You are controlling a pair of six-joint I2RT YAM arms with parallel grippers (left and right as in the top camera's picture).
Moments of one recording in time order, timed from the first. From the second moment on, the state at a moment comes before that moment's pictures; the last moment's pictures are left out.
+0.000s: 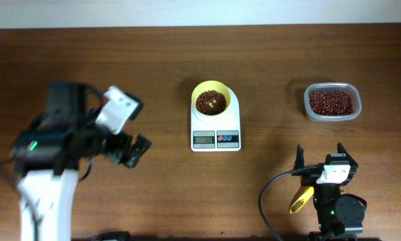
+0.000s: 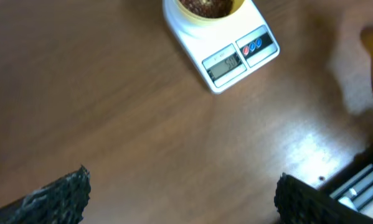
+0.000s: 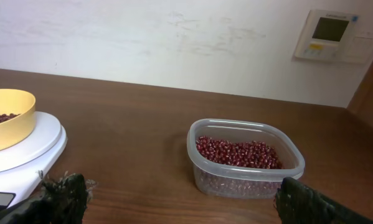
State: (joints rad) left arm 0.06 1.19 1.39 -1.34 0.39 0.52; right arm 0.01 0.01 0.01 -0.07 0.04 -0.10
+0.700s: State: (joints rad) left arm 0.21 0.10 1.39 -1.68 0.27 0.34; right arm 0.01 0.01 0.01 -0.07 0.04 -0.10
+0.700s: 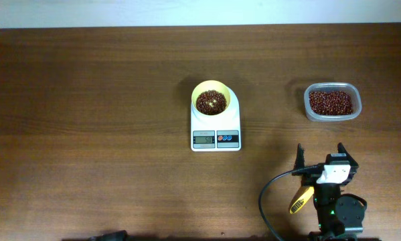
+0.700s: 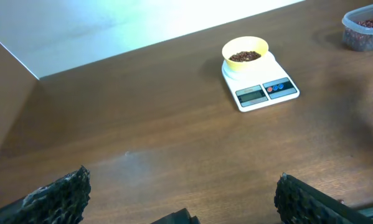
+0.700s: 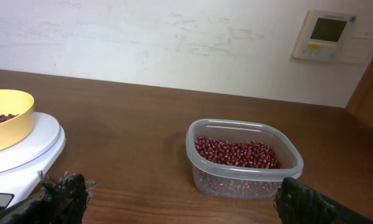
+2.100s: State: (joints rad) left arm 0.08 0.01 0.04 -0.11 0.17 0.12; right arm 0.01 0.01 0.01 -0.07 0.04 -0.10
